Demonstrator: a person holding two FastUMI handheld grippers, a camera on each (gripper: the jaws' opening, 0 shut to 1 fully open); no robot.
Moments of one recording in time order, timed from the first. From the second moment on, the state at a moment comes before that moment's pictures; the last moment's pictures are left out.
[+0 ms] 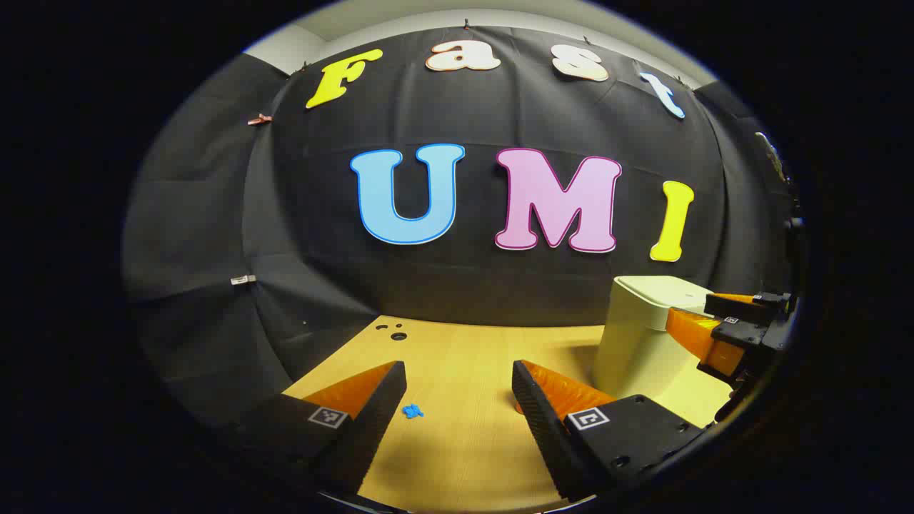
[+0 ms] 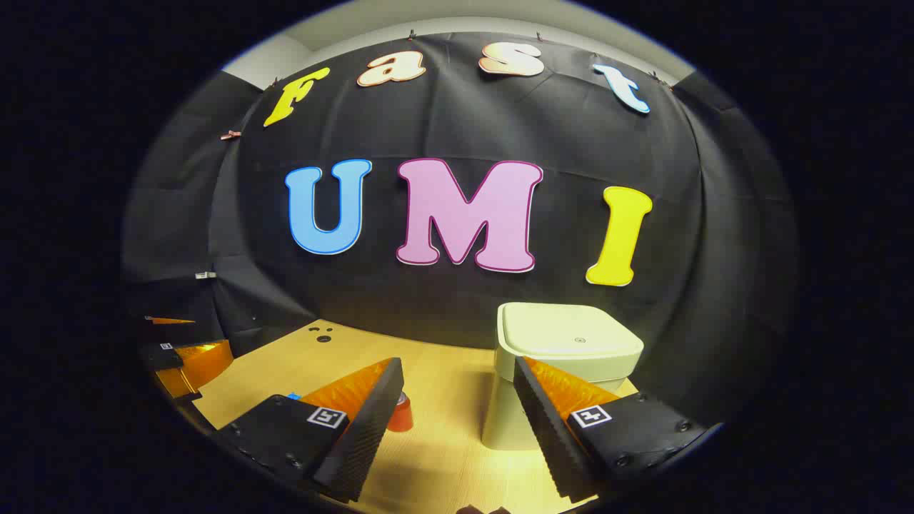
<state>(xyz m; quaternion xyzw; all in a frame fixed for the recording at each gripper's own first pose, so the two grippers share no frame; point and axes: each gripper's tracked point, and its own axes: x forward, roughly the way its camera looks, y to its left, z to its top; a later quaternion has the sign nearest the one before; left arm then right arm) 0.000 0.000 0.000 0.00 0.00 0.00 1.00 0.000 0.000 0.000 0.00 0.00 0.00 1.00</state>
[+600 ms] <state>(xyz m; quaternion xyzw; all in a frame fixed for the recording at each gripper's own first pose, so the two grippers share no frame) 0.012 -0.003 -0.032 -0.01 0.04 -0.03 1.00 -0.019 0.001 -0.024 -0.01 0.04 -0.01 1.00</state>
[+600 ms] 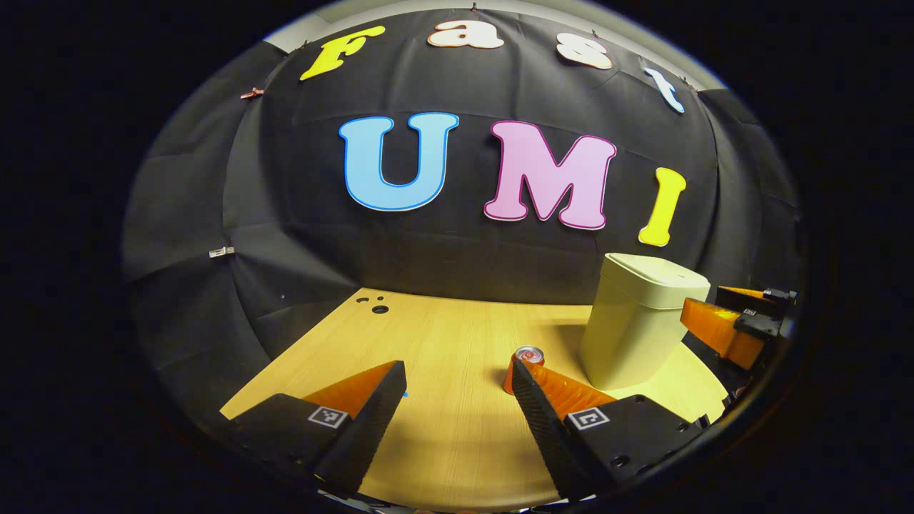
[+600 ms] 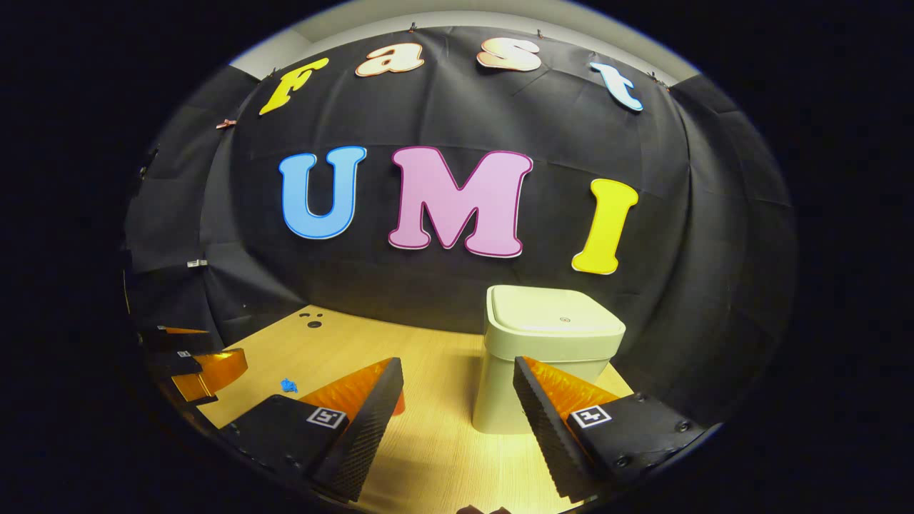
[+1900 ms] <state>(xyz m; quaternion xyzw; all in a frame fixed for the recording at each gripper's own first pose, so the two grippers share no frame) 0.033 -0.018 -0.039 0.01 0.05 -0.06 1.00 -0.004 -0.016 -0.017 -0.04 0.02 -0.04 1.00</state>
